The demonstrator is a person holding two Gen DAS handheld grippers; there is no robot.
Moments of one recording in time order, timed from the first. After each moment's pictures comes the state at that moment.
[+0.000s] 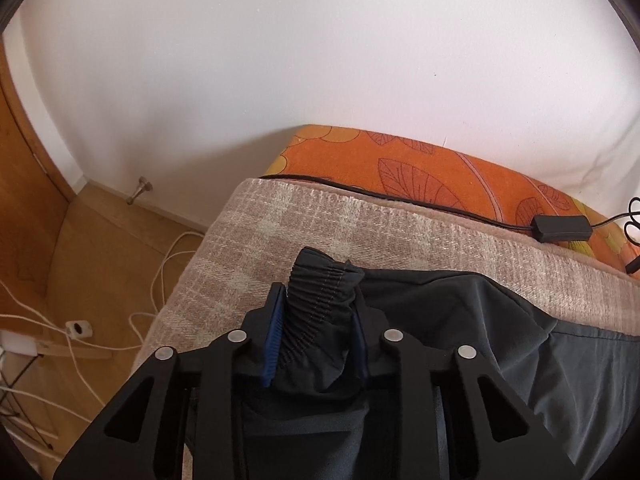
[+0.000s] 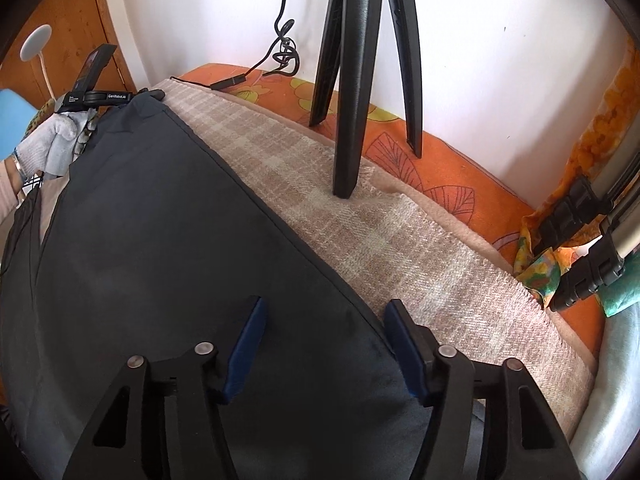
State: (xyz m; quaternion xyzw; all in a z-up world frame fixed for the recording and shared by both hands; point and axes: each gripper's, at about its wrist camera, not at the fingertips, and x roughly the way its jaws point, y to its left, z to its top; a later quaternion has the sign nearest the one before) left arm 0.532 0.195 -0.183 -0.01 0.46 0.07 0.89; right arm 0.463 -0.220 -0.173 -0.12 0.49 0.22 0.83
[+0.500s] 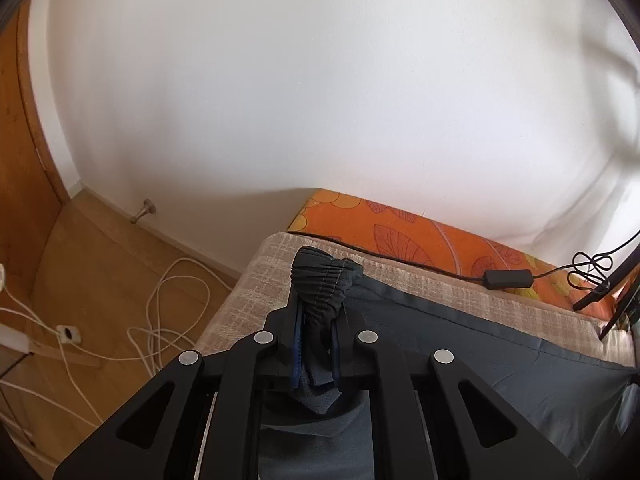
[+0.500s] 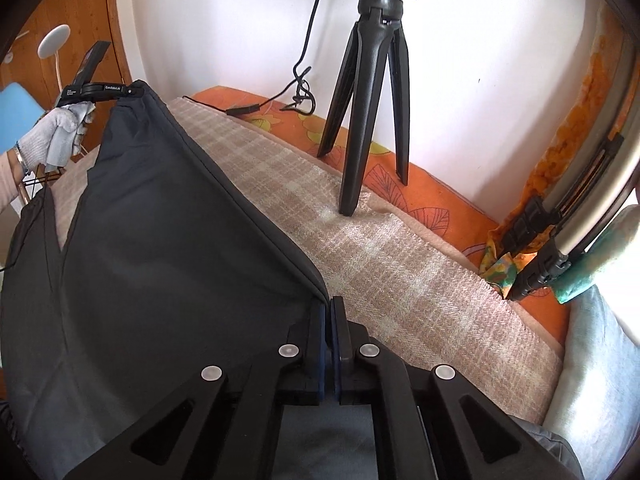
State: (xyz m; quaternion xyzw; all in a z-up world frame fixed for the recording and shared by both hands) left arm 0.483 0.228 -0.116 -0.08 0.38 0.04 0.92; right arm 0.423 -0.224 -0.129 -0.13 0.45 0.21 0.86
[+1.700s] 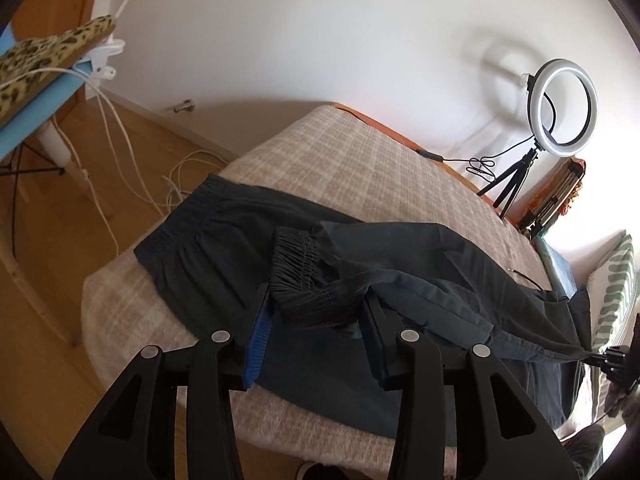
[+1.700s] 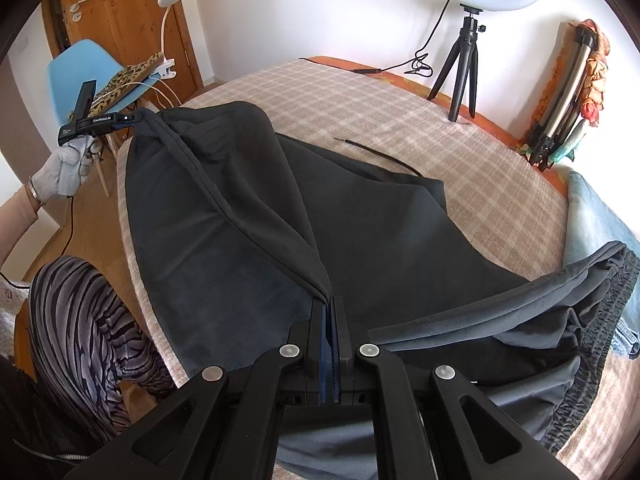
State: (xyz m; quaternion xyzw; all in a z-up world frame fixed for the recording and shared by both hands) left arm 0.129 0.312 -0.144 -0.22 0.38 -0.03 0.90; right arm 0.139 -0.191 -0.084 -0.13 0.48 0.26 0.83
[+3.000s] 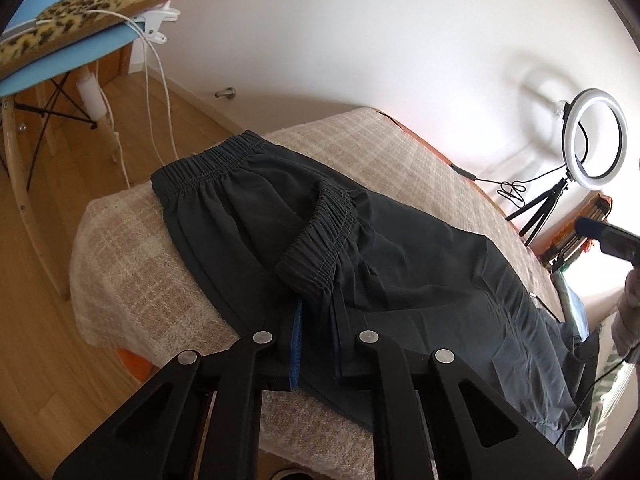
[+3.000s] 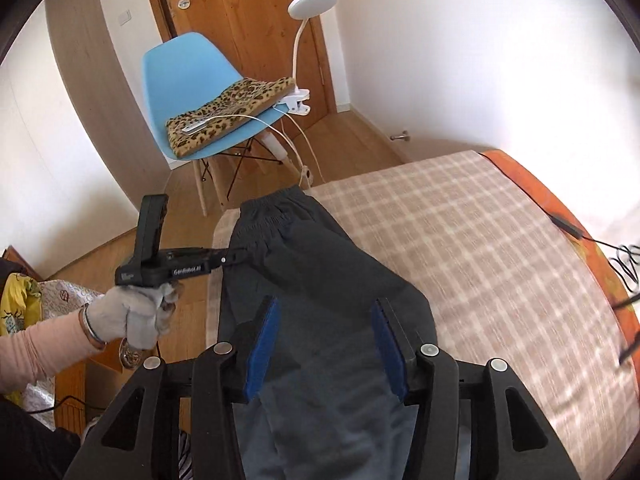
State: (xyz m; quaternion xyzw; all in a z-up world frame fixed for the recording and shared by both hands) left arm 0.121 0.301 -0.177 -0.25 0.36 0.05 0.90; right arm 0.277 0.099 -0.039 -0.15 0.41 0.50 0.75
